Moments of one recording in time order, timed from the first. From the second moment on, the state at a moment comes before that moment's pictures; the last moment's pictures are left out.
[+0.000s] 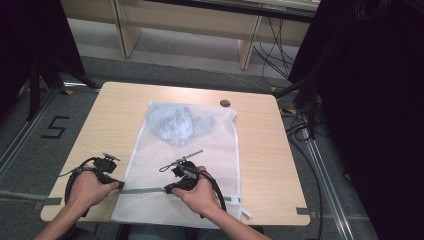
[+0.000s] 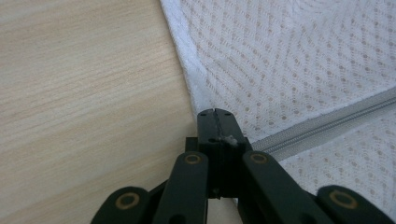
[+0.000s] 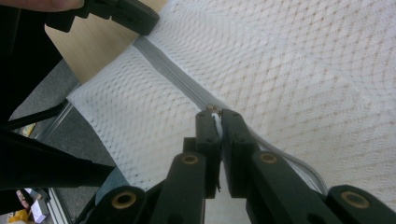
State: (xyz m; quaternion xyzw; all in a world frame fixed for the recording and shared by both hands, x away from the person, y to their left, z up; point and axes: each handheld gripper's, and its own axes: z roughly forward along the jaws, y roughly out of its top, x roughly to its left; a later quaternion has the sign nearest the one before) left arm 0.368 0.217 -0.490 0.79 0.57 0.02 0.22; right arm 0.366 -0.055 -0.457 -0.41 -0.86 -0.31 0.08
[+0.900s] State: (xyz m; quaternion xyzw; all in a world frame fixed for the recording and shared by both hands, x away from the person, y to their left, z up) left arm 0.368 0.217 -0.491 0.79 0.57 0.02 0.22; right arm 0.366 -0.067 -0.457 -0.41 -0.85 -0.31 0.08
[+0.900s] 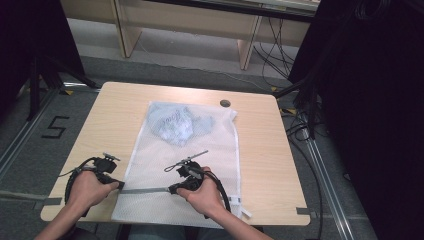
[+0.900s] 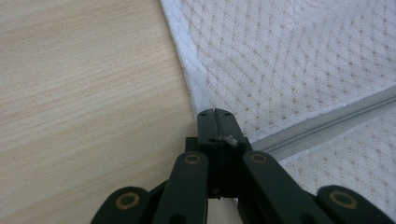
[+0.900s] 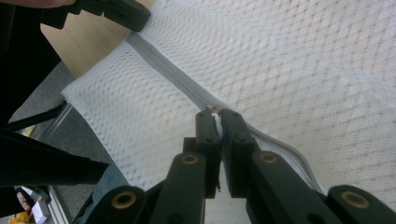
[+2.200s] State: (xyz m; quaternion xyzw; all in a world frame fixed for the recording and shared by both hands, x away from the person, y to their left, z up) left arm 0.368 0.217 -0.491 0.79 0.57 0.02 0.22; right arm 0.365 -0.087 -0.457 -0.43 -0.84 -0.31 0.08
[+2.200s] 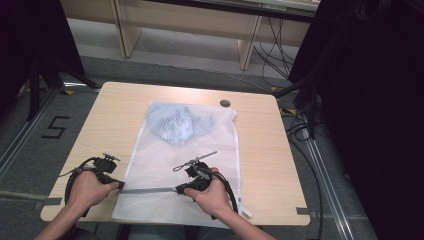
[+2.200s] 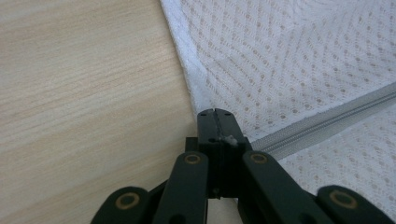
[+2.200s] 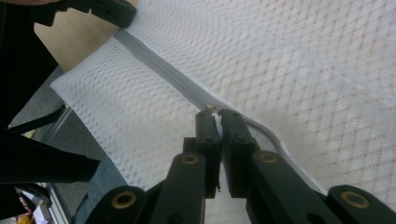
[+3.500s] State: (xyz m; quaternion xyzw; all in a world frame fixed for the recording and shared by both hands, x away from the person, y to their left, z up) left arm 0.368 0.217 -0.491 0.79 0.57 0.02 0.22; right arm 0.365 -0.108 -0.458 -0.44 -0.84 -0.31 0.08
